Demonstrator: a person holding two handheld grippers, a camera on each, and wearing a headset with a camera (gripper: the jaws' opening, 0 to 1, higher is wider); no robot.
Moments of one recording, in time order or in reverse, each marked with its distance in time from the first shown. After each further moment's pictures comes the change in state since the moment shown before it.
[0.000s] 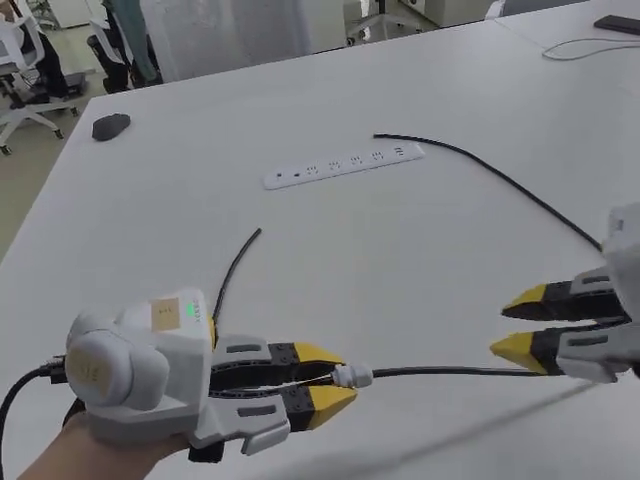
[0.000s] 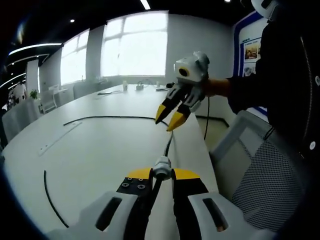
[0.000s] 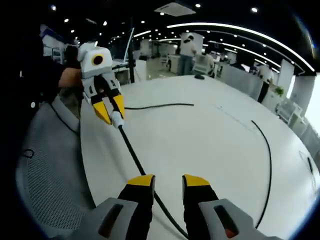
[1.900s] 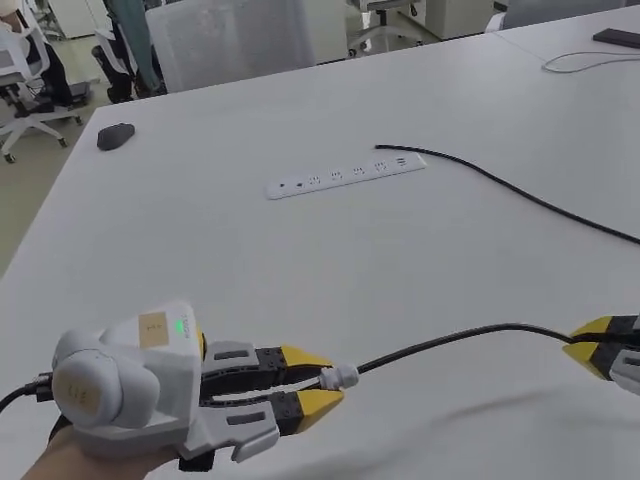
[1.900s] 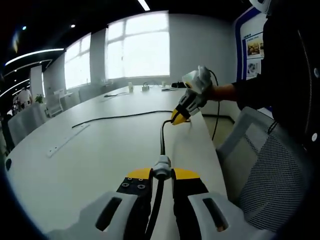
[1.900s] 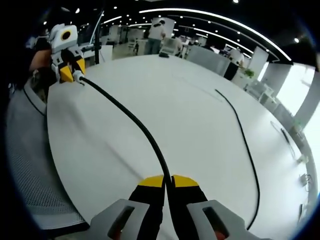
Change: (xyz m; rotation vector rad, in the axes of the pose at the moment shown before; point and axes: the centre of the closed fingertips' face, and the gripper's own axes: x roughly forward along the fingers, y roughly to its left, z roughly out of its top) left arm -0.019 0.014 -0.002 0.021 -0.010 0.075; right arm -0.035 -0.072 -0.111 0.170 0.183 -0.348
